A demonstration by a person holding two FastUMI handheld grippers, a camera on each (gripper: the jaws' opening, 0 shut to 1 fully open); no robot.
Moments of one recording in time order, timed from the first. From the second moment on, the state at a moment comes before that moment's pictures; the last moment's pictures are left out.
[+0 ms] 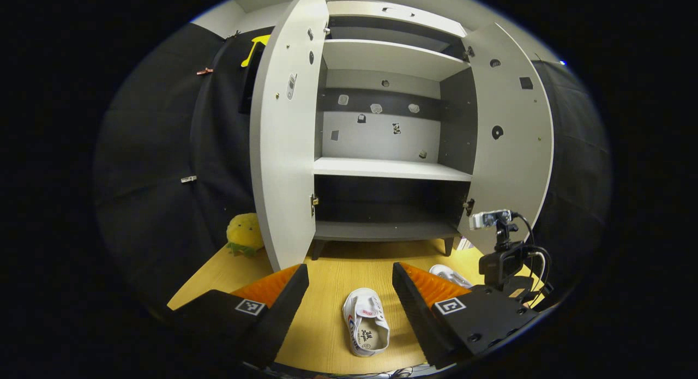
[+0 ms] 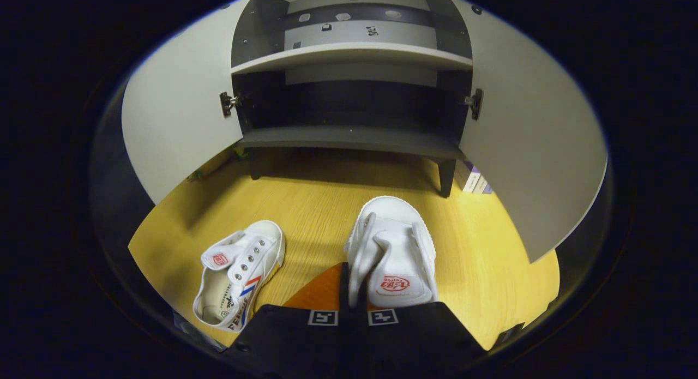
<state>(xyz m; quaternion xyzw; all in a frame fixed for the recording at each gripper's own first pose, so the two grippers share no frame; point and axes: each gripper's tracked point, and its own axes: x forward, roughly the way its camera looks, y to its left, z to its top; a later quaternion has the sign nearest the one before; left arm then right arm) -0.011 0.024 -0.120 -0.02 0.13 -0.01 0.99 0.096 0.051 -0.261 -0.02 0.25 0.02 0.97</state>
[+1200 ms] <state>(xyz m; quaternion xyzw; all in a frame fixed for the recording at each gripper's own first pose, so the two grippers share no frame) -0.026 0.063 -0.089 -0.01 0.07 -0.08 0.99 0.209 0.064 0.087 -0.06 0.04 -0.04 1.00</state>
